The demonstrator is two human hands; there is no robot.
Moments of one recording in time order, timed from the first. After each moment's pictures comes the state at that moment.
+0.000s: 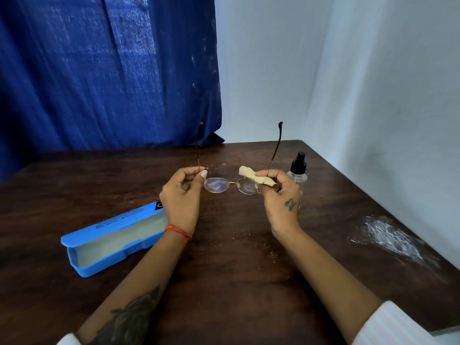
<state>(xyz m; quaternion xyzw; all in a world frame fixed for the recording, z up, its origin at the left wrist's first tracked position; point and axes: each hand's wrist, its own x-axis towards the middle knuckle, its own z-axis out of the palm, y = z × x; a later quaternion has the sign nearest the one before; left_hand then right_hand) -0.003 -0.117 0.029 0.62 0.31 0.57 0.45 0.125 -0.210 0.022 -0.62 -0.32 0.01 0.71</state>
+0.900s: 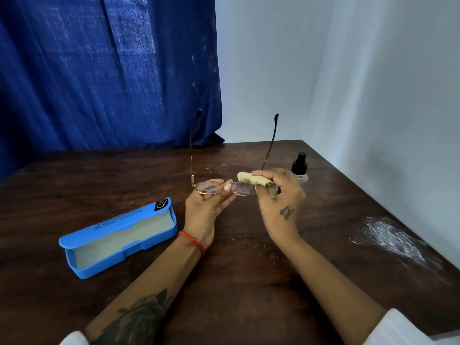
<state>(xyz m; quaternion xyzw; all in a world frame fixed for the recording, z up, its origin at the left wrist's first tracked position) 0.017 -0.137 0.017 0.44 0.19 0.43 0.77 0.118 -0.217 0.027 -0.65 -0.39 -0.19 0.63</state>
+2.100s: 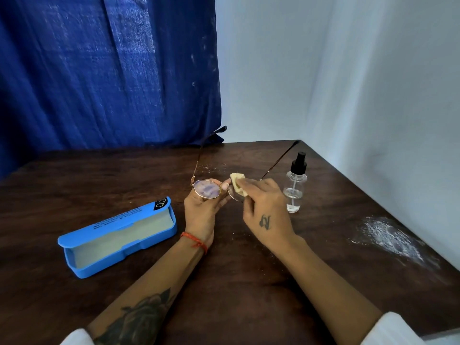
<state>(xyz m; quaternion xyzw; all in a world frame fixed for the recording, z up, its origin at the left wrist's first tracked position) 0.019 -0.136 0.007 0.48 0.18 0.50 0.70 0.110 -0.218 0.018 -0.69 -0.56 -0.22 0.40</state>
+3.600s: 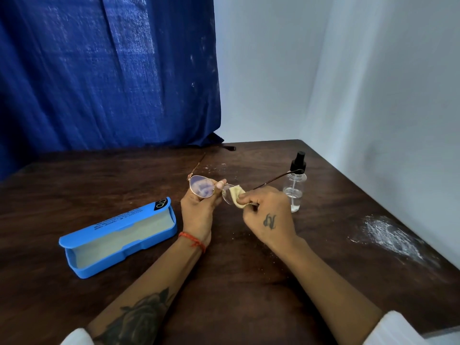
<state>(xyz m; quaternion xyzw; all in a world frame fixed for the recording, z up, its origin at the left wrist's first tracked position) 0.017 -0.135 0.009 0.50 0.23 0.51 0.67 0.110 -0.221 0.016 -0.69 -0.52 -0.17 0.47</state>
